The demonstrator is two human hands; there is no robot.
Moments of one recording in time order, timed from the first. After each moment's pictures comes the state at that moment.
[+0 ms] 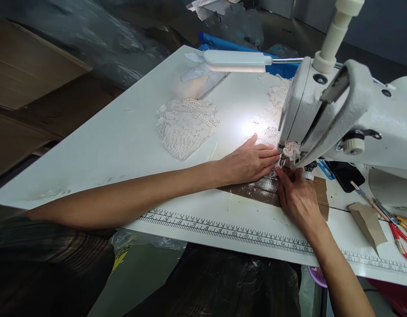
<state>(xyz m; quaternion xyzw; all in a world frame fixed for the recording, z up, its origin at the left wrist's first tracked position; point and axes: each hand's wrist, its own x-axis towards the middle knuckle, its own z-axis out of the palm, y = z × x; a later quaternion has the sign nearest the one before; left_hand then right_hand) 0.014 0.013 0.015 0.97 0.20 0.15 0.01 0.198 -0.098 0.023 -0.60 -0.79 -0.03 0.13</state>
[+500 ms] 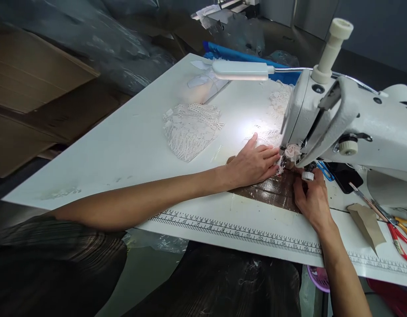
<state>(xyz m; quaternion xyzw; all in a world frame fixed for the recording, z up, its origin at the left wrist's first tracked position) 0.023 0.008 0.013 0.95 0.26 0.17 -0.08 0.219 -0.098 0.020 -0.68 -0.66 0.11 0.31</state>
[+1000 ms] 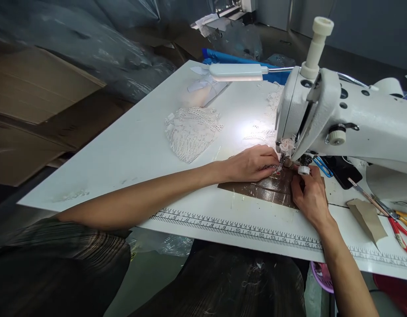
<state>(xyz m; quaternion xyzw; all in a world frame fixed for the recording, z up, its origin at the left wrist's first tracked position) 0.015 0.021 0.020 0.96 0.15 0.21 0.11 0.216 -0.099 0.015 -0.67 -0.67 0.10 0.32</state>
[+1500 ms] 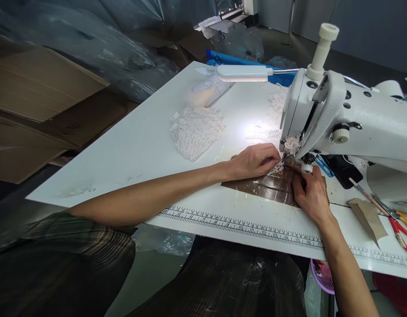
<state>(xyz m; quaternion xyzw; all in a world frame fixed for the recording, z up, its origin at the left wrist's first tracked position) 0.020 0.019 0.014 0.92 0.20 0.28 0.16 0.219 -0.097 0.013 -0.66 -0.67 0.12 0.31</state>
